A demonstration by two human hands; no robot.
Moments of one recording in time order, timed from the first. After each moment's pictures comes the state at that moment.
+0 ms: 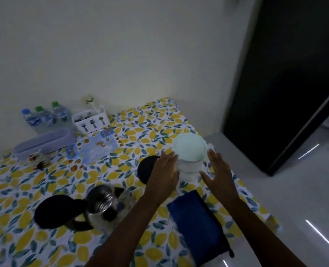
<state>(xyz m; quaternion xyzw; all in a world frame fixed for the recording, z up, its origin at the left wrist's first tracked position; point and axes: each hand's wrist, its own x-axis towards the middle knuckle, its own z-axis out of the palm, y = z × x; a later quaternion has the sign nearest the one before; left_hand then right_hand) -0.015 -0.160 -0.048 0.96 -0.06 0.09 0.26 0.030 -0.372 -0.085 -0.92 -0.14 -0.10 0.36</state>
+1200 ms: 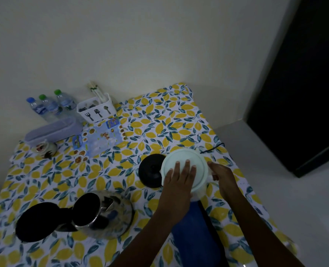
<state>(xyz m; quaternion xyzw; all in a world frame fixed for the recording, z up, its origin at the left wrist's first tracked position) 0.030 -0.216 -0.068 0.99 -0.04 -0.07 0.07 0.143 -0.368 -0.143 -0.69 0.09 0.19 0.69</state>
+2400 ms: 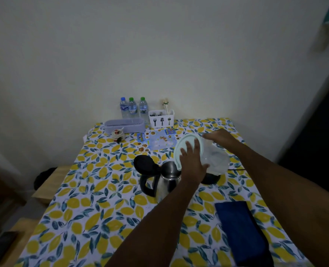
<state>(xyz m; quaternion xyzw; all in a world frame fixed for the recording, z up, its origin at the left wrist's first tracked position) -0.102 -0.088 0.003 0.93 0.20 0.12 0.28 0.046 -0.157 0.068 -0.89 -0.22 0.14 0.38</state>
